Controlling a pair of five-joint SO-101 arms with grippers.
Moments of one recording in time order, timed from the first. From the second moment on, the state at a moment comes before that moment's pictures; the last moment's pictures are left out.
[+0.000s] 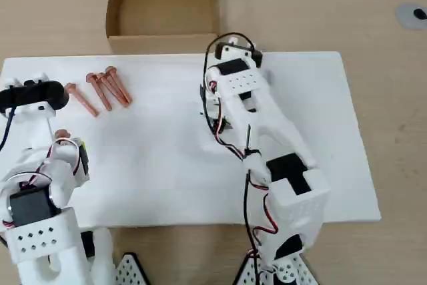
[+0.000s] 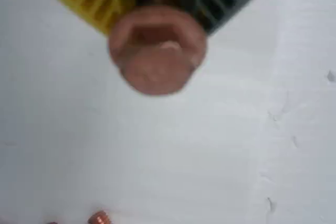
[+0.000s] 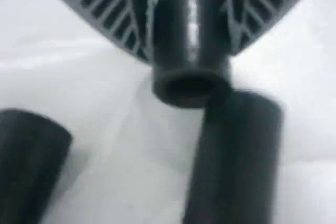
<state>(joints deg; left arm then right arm) -19.9 -67.9 52.2 74.2 -14.5 -22.9 18.7 1.9 75.5 -47.2</state>
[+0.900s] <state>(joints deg) -19.9 -67.9 37.6 72.5 -9.0 -24.7 13.1 -40.5 101.0 -3.0</state>
